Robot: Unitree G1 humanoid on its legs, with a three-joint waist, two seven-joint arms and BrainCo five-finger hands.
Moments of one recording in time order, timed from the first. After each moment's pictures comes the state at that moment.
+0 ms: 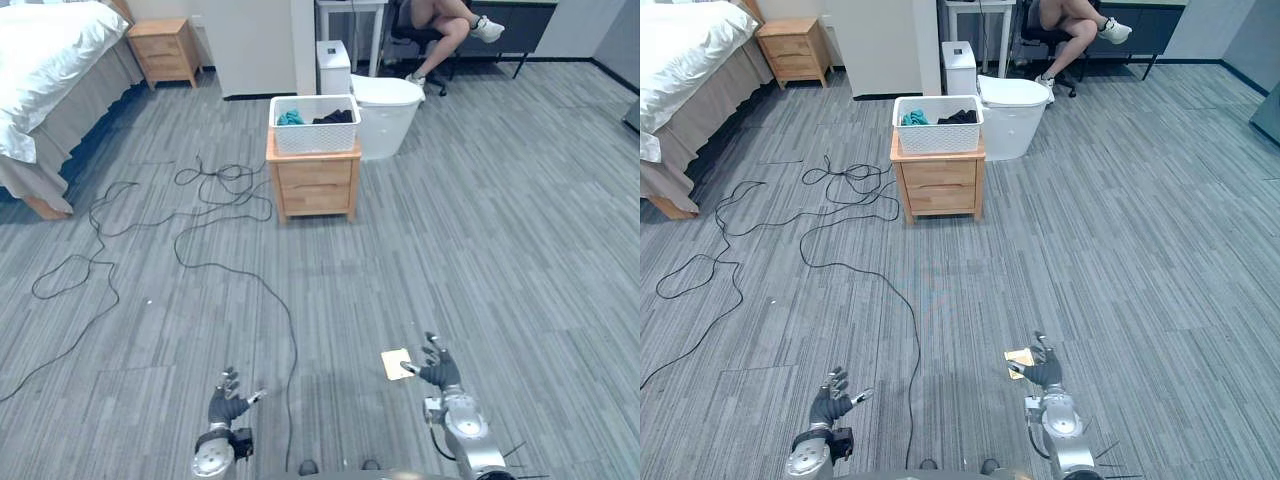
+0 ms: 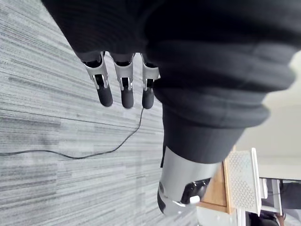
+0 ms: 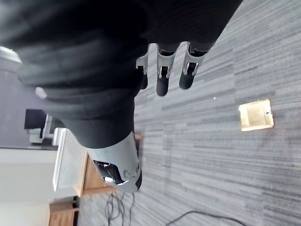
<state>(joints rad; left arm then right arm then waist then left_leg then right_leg) 0.18 0.14 0.05 0.75 -0.14 -0.28 0.18 0.06 -0.11 -0.04 0.68 0.01 -0.23 -0.15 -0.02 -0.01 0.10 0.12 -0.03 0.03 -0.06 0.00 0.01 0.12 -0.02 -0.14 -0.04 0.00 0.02</state>
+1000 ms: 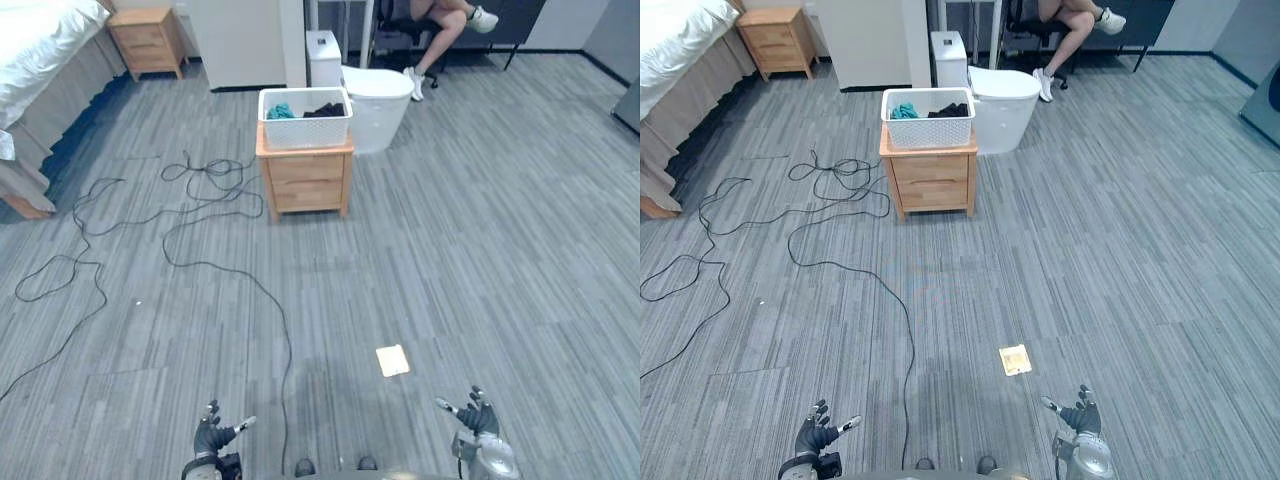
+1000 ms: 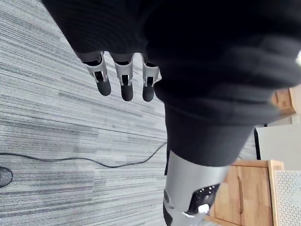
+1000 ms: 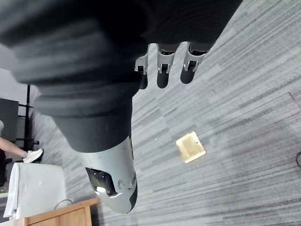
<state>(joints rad) 0.22 0.10 0.08 0.78 -0.17 -0.25 0.15 0.06 -0.09 -0.19 0.84 0.18 -0.19 -0.15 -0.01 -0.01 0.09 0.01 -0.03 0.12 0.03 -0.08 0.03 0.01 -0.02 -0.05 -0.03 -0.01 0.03</state>
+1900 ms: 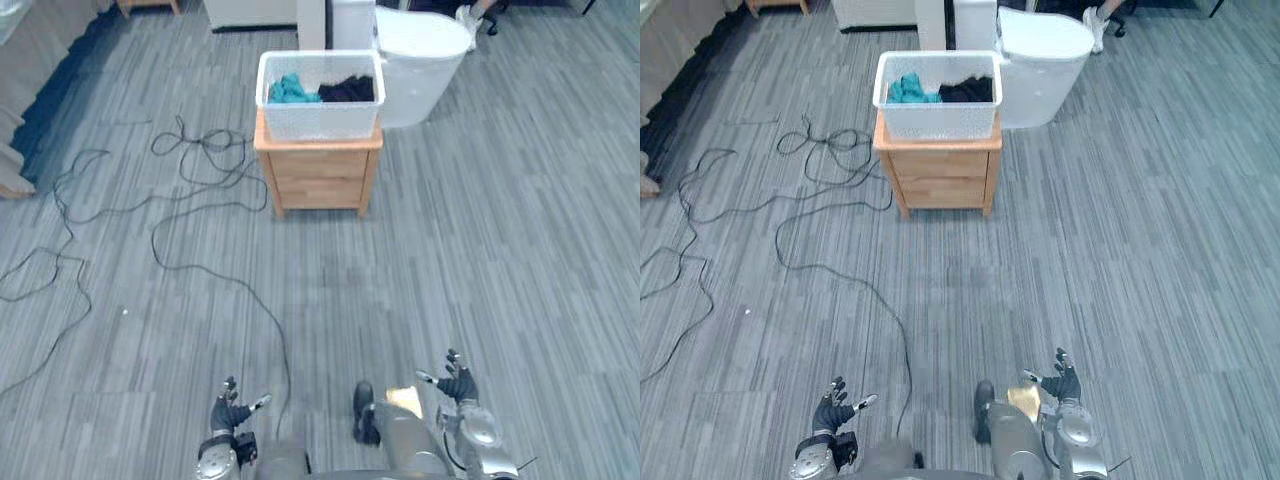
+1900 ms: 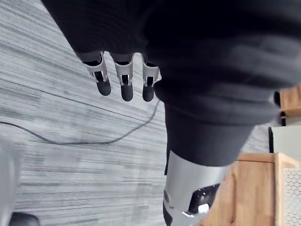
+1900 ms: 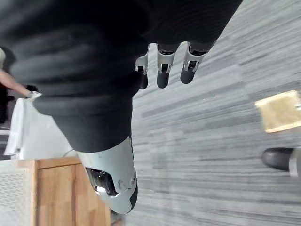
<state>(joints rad) 0.17 0.07 0.04 0.73 -0.18 -0.26 0.15 0.07 -0.07 -0.04 0.66 0.15 -0.19 -0.15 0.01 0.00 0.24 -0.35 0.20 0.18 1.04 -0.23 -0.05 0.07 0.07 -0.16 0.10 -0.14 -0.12</state>
